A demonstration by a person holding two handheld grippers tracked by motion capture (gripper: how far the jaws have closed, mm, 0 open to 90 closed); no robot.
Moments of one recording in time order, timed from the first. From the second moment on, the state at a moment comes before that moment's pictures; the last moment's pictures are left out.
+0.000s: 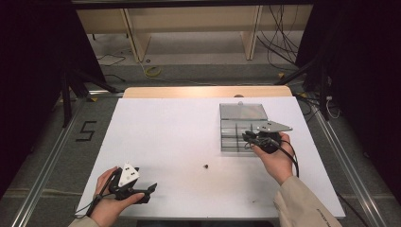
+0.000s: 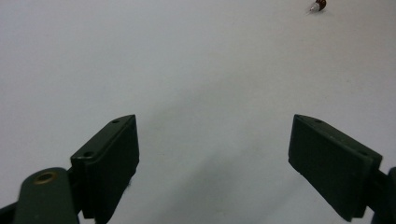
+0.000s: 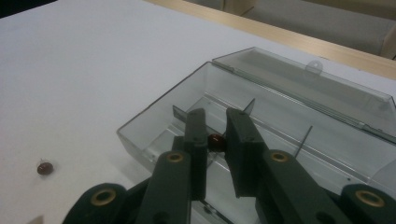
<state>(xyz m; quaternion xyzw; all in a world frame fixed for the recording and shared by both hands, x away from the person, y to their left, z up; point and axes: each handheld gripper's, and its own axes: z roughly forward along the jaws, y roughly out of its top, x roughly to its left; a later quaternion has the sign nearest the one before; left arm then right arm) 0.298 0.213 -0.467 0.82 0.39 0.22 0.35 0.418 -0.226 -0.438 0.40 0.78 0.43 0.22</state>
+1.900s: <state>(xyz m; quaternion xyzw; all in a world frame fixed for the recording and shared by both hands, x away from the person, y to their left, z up) 0.299 0.213 -0.469 0.82 0.39 0.22 0.35 0.466 -0.268 -0.452 0.46 0.75 0.40 0.26</state>
